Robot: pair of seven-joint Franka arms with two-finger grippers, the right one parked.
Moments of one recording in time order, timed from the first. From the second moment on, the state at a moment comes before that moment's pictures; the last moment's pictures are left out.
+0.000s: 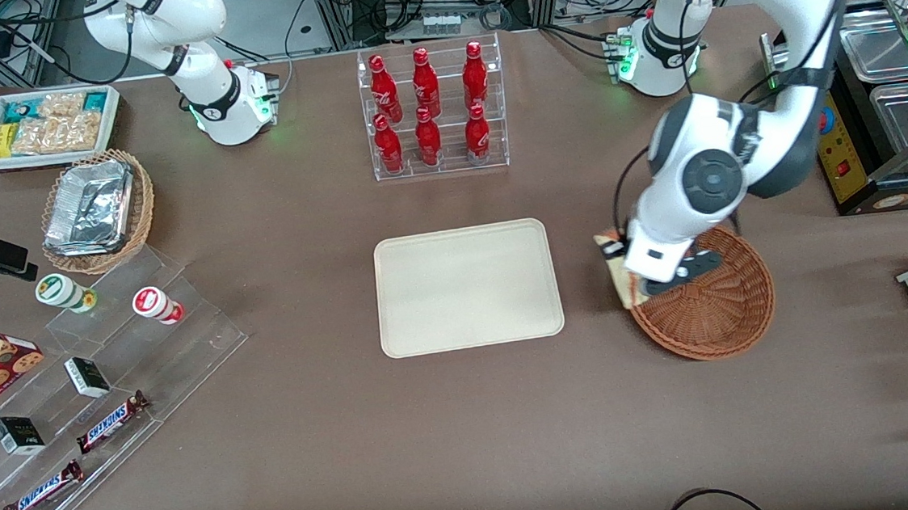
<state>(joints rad) -0.05 0.29 -0.41 -1.89 0.02 2.01 -0.74</state>
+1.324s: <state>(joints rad) -0.43 0.76 -0.48 -1.48 0.25 2.10 -1.22</state>
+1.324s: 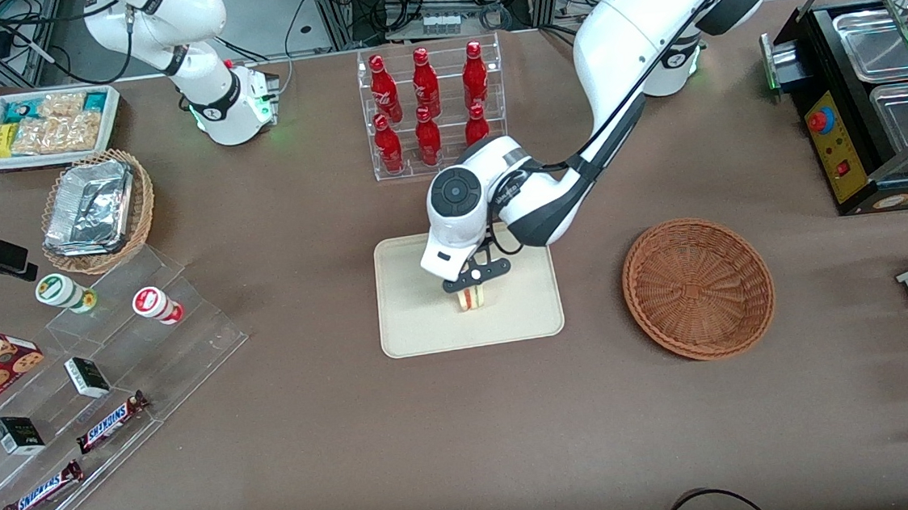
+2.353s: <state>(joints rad) -0.45 0.81 -0.44 -1.43 0.25 2.10 -1.26</state>
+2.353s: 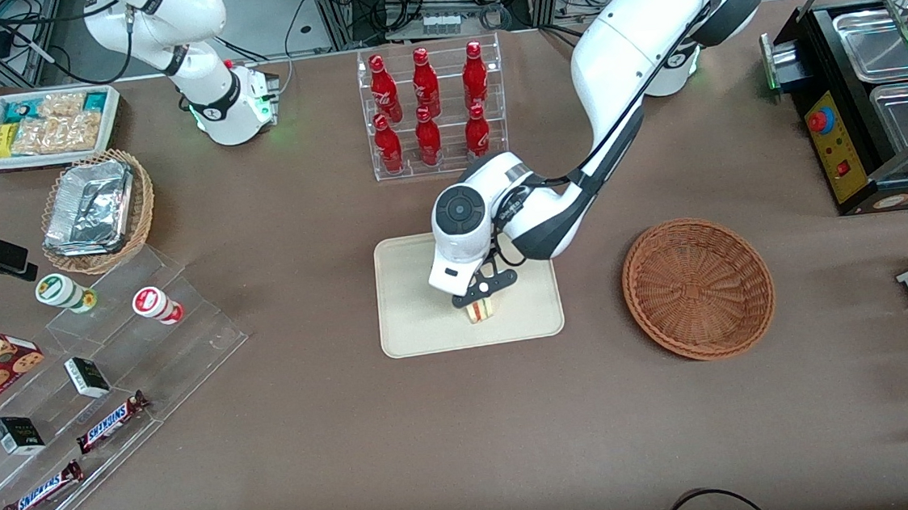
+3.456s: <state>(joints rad) -0.23 0.60 -0.43 -1.29 0.12 1.66 -0.76</state>
